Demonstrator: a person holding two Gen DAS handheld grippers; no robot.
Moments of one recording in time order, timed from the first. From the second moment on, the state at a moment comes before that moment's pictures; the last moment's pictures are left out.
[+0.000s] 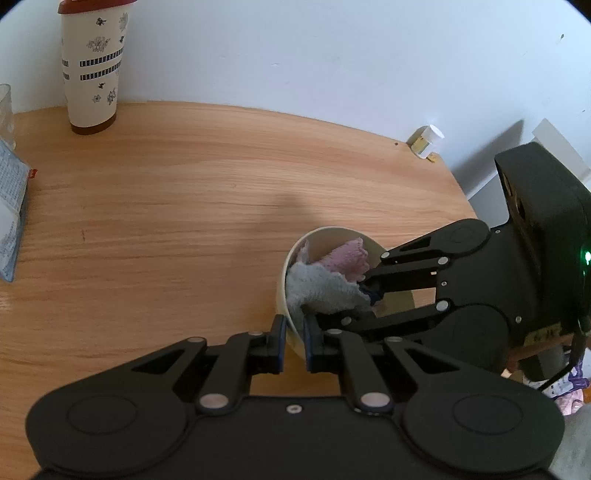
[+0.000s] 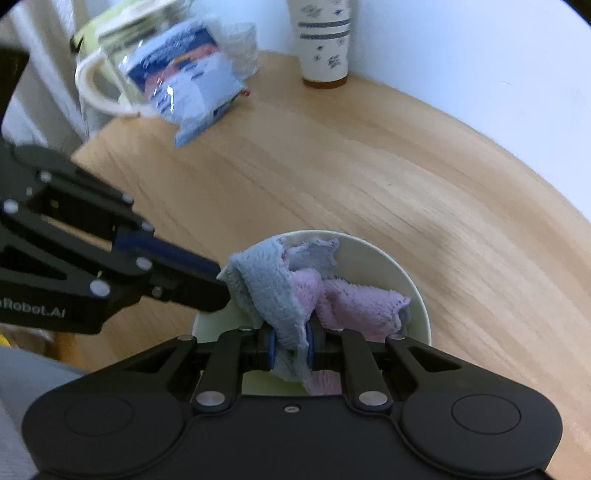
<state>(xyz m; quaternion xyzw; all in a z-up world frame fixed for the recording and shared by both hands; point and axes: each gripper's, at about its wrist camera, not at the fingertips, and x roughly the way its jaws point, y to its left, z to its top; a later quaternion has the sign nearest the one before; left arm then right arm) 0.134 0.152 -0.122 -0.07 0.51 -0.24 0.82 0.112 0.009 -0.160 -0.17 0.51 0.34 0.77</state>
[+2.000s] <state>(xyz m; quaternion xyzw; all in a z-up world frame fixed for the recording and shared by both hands) 0.147 0.128 -0.123 -0.05 0.54 -0.24 0.81 0.126 -0.017 -0.138 -0.19 0.59 0.28 0.74</state>
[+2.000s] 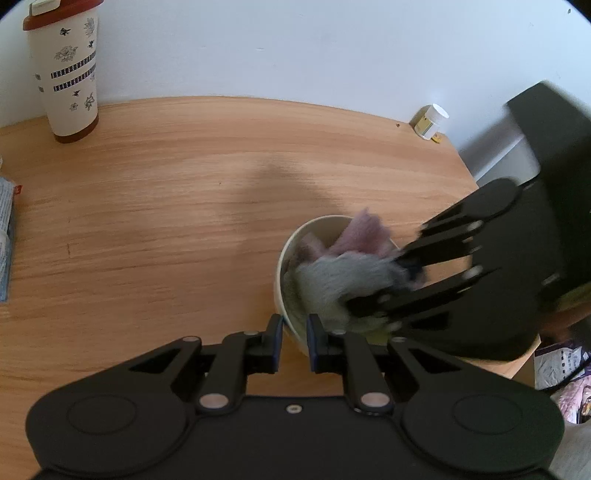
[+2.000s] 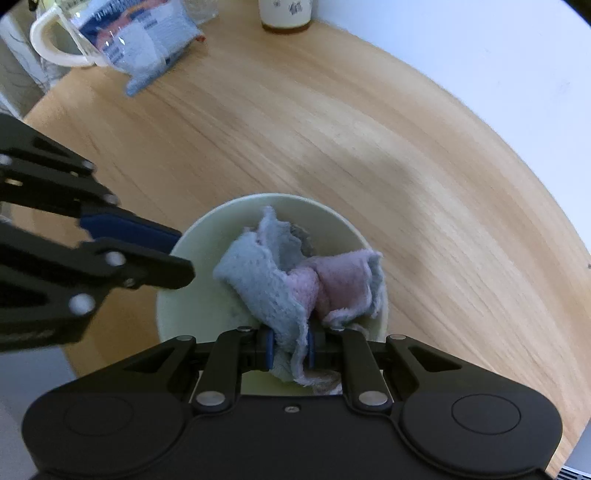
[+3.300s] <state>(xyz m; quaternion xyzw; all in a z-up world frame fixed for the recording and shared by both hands) 0.148 0.127 -0.132 -0.10 0.55 -0.21 0.80 0.151 -0.011 -0.153 -0.10 0.63 0.37 0.67</state>
